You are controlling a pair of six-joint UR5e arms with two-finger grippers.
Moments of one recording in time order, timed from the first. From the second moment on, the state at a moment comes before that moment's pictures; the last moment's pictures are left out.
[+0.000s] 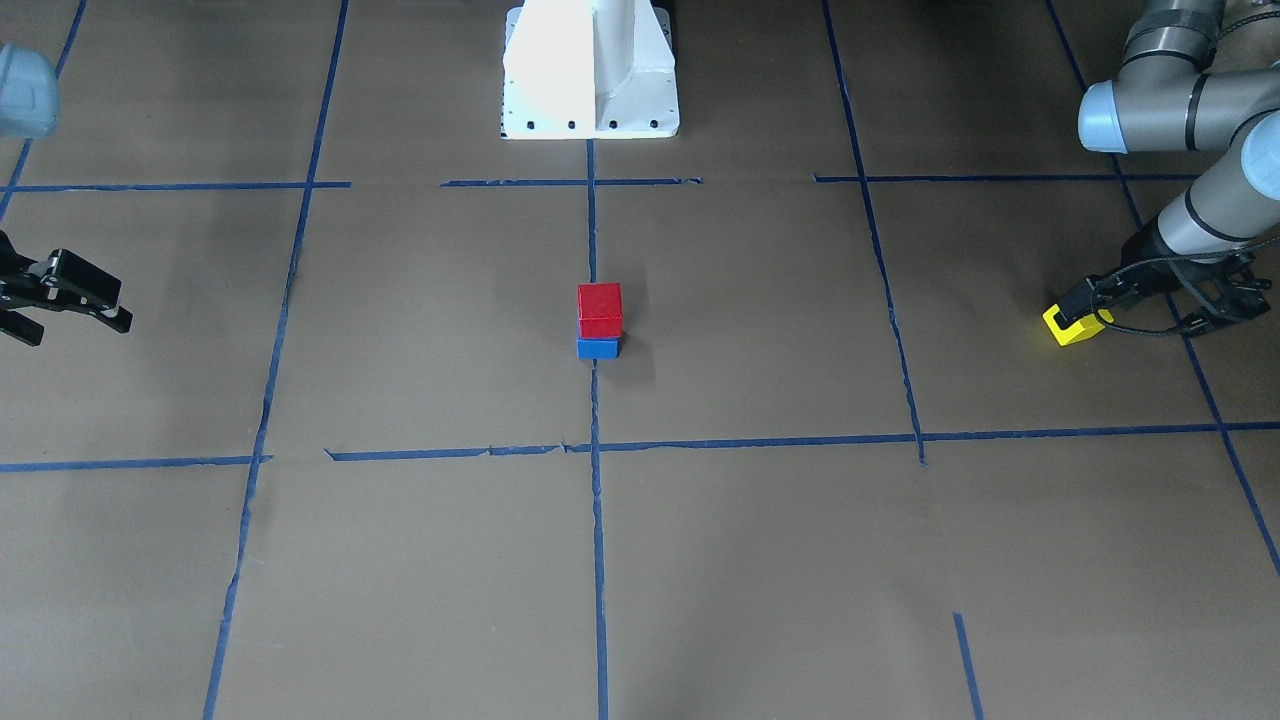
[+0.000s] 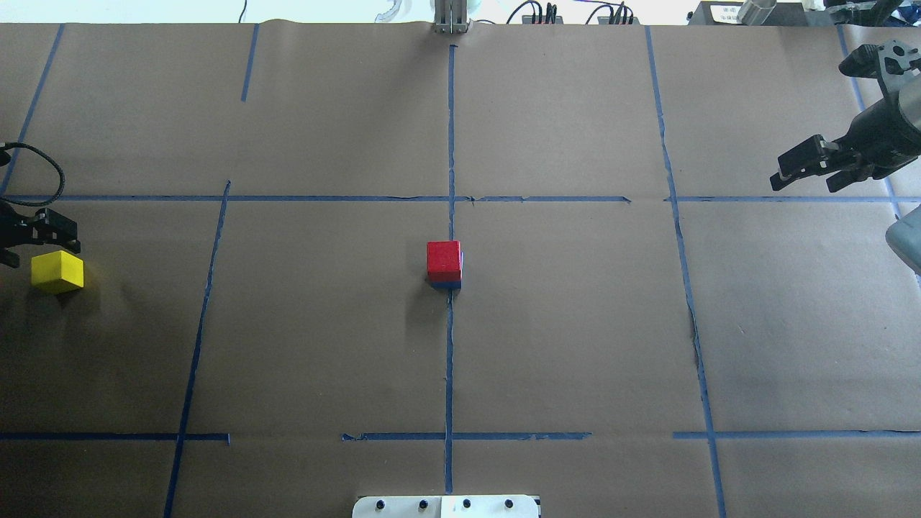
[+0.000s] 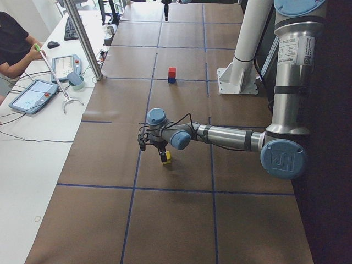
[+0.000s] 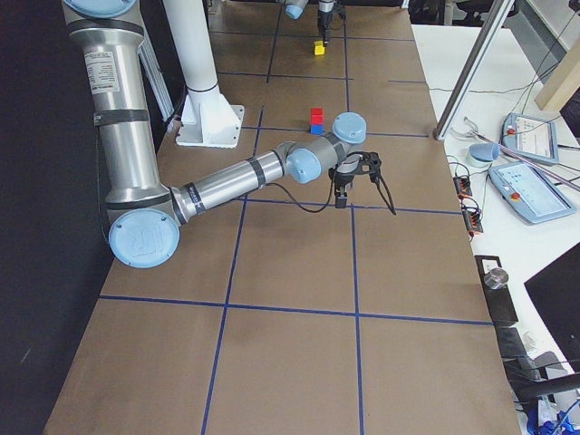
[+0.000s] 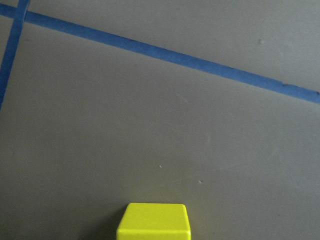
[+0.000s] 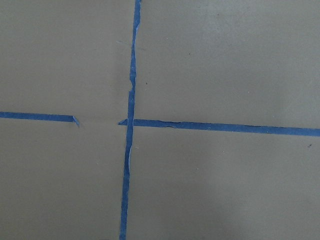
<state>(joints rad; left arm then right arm) -1.05 -1.57 -1.60 -2.01 -2.22 -0.97 1.15 -1.44 1.83 -1.43 2.36 0.62</state>
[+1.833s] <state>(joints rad) -1.01 -1.72 -1.69 -1.98 -2.36 -1.15 1.15 -1.44 1.84 -1.43 2.36 0.62</state>
